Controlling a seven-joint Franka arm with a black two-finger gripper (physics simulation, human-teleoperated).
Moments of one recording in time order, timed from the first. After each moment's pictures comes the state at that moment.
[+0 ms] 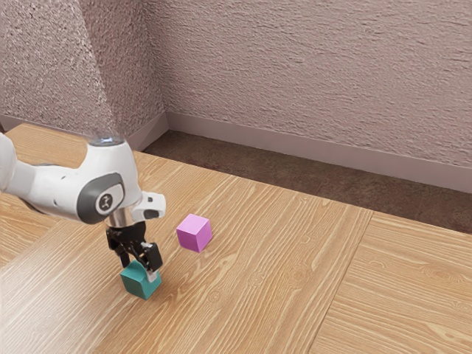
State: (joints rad) arm 0.02 0.01 0.00 -2.44 -0.06 2.33 0.18
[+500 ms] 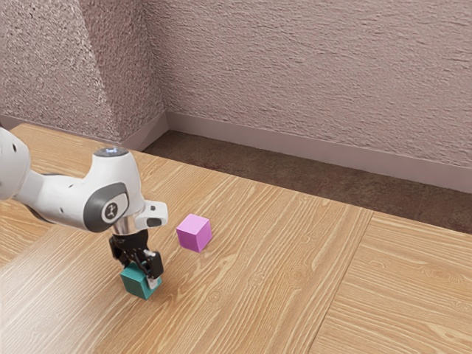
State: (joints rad) arm 0.03 0.09 0.00 -2.43 -0.06 2.39 0.19
